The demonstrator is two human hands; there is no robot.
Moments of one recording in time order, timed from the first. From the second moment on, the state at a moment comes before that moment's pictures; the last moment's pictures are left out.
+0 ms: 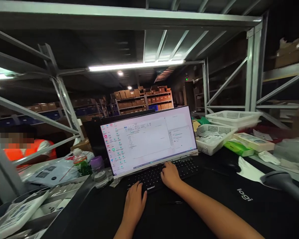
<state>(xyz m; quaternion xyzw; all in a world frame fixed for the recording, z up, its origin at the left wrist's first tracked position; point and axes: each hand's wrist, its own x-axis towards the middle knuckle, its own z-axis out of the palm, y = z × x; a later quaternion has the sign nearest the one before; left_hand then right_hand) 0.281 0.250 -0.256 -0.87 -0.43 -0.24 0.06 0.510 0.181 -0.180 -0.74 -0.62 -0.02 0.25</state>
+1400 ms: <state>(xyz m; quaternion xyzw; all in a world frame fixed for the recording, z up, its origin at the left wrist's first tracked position) 0.318 0.225 -0.215 -0.79 -0.54 -0.29 -0.02 0.497 0.186 -0.195 -0.67 -0.70 0.04 0.24</state>
